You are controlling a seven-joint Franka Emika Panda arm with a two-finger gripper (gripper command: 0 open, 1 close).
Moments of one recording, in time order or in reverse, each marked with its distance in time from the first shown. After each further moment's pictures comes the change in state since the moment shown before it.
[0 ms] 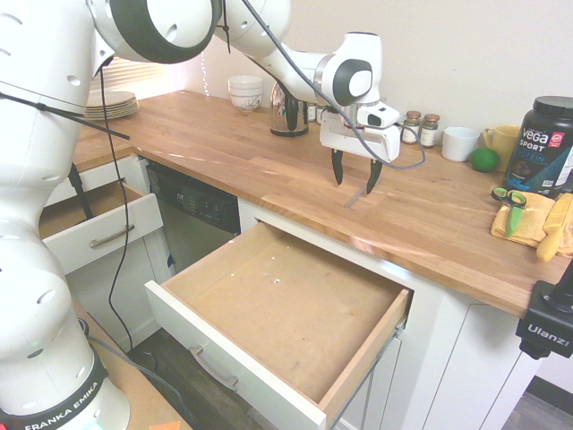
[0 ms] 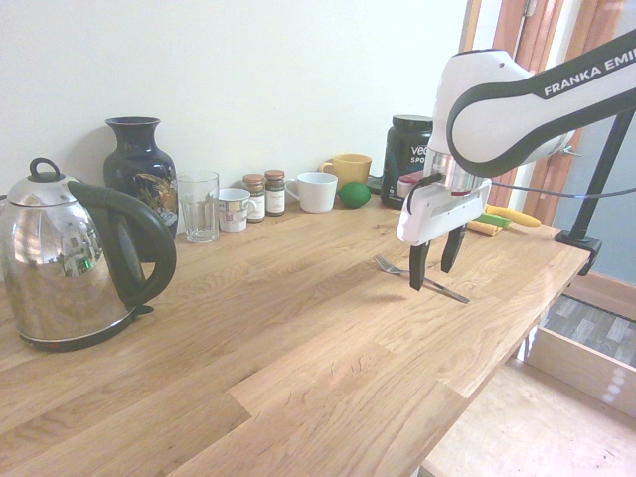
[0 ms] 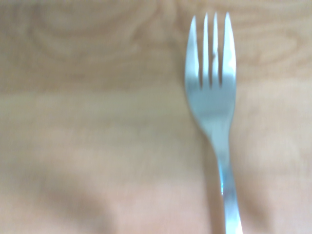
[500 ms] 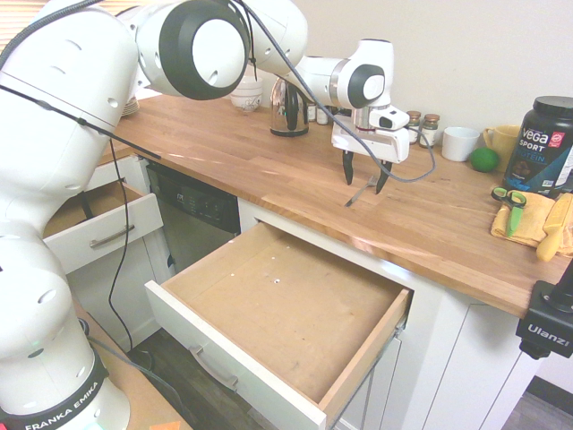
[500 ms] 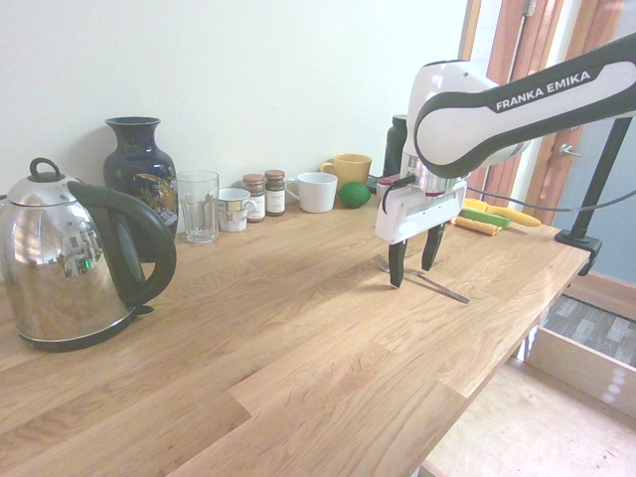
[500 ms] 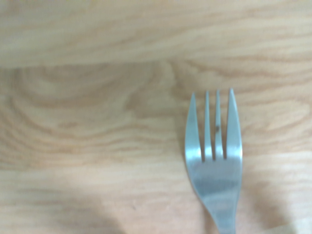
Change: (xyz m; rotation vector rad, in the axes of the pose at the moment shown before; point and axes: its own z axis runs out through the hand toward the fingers) arm 0.027 -0.026 0.011 -0.007 -0.010 0.008
